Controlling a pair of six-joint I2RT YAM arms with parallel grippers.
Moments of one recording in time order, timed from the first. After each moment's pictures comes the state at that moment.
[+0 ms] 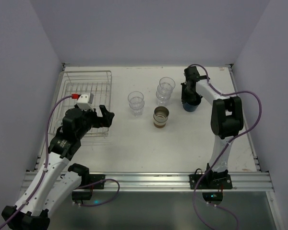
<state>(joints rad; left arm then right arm) -0.33 0.67 0.69 -0.37 0.04 -0.33 0.20 2.01 1.56 -0.69 0.05 0.26</state>
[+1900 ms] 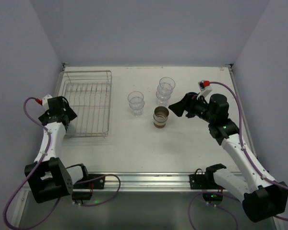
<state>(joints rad) 0.28 1.15 0.78 -0.48 -0.37 -0.41 0.28 0.94 0.78 -0.13 -0.44 0.52</state>
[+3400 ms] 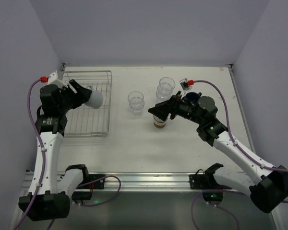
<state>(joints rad) 0.12 0.94 1.02 -0.47 0.23 -0.52 0.55 1.01 0.78 0.25 -0.52 0.72</state>
